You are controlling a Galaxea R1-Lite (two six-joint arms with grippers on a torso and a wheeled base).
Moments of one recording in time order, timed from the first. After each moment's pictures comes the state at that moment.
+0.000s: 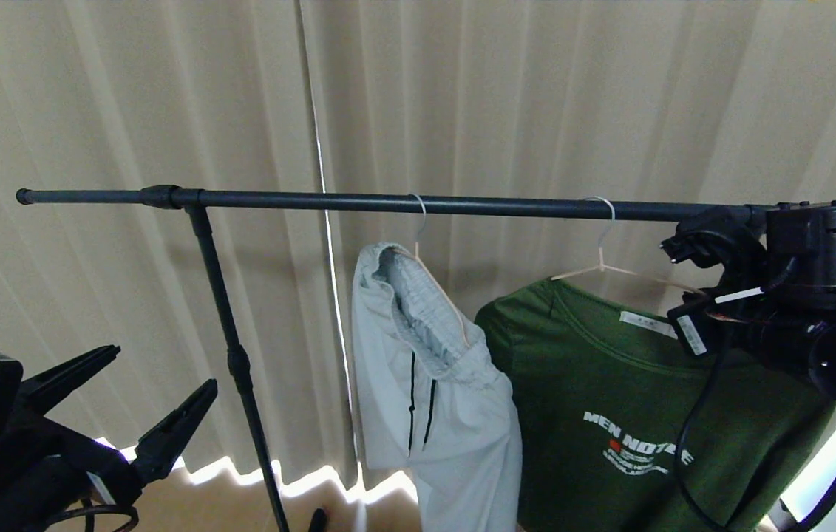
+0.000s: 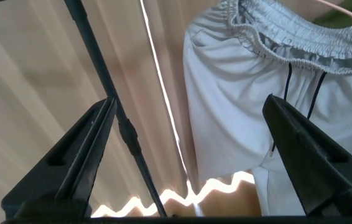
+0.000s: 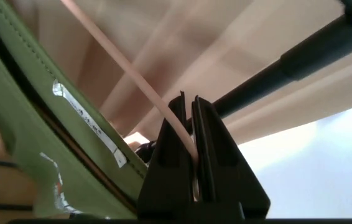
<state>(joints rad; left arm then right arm) -0.41 1.17 -0.06 -1.07 0.16 0.18 0.35 1.56 -0.82 -0.27 -0.58 -0.27</state>
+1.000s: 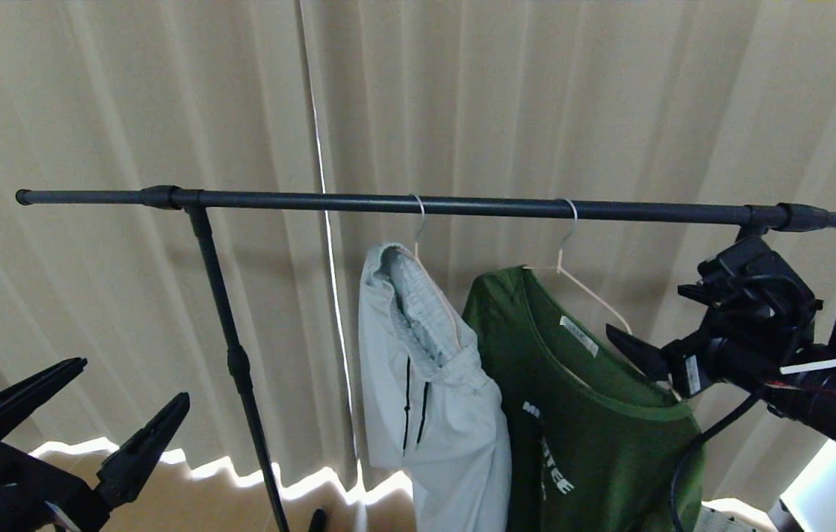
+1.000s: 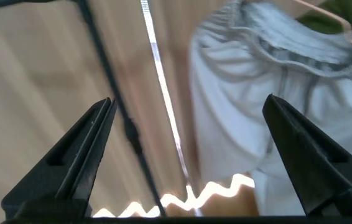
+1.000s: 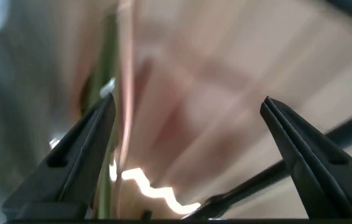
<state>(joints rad) -0.40 1.07 -0.01 -1.07 0.17 0.19 0.35 1.48 -0.50 -0.72 -0.11 -0.26</state>
